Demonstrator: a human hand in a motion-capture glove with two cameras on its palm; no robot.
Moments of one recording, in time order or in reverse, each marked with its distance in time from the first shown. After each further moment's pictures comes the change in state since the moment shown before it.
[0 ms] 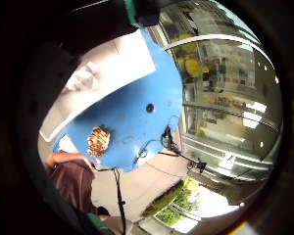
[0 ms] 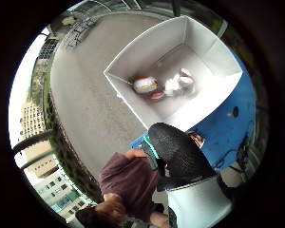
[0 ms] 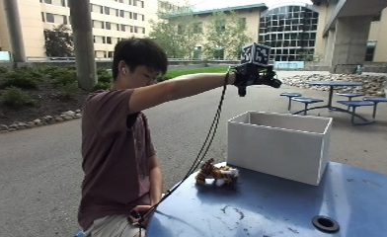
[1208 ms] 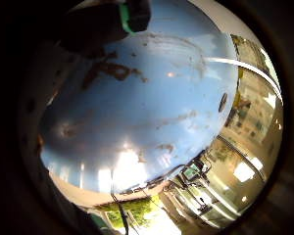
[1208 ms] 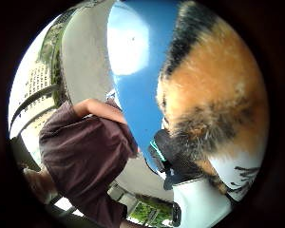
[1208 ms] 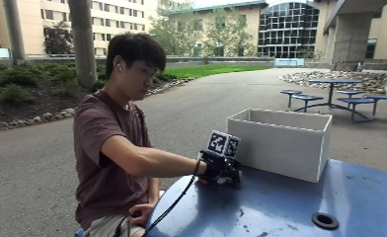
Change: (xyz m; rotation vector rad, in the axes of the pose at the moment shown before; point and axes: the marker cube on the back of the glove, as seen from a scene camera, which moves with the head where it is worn) arm 0.018 0.119 0.364 -0.132 -0.103 -0.486
